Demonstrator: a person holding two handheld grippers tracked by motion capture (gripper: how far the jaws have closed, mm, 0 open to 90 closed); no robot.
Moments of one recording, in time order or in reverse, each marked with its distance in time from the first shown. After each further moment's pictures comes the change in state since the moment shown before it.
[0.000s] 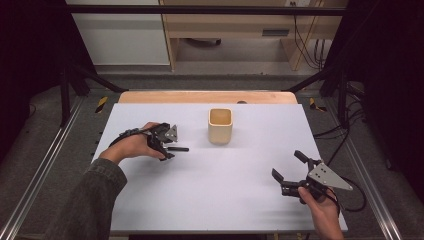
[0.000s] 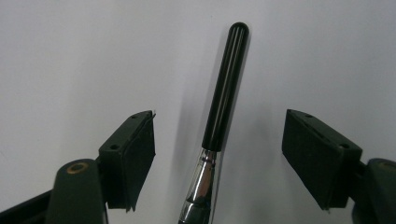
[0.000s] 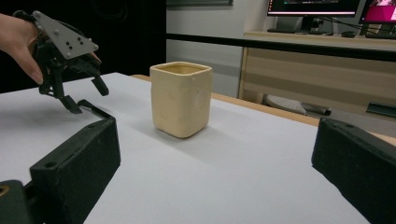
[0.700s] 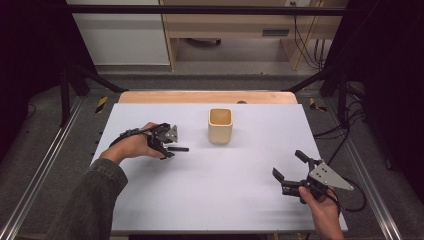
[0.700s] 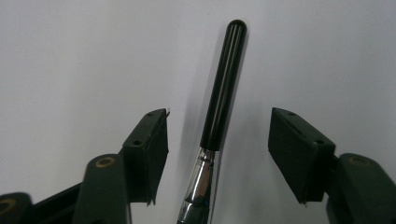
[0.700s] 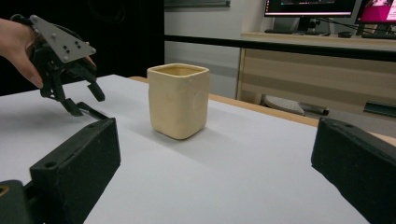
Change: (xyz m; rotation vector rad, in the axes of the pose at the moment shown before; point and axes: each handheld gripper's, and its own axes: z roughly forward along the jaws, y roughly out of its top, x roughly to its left) left arm 0.000 0.001 0.001 0.011 -0.007 0.008; right arm -0.001 0.000 -0.001 -0.009 -0.010 0.005
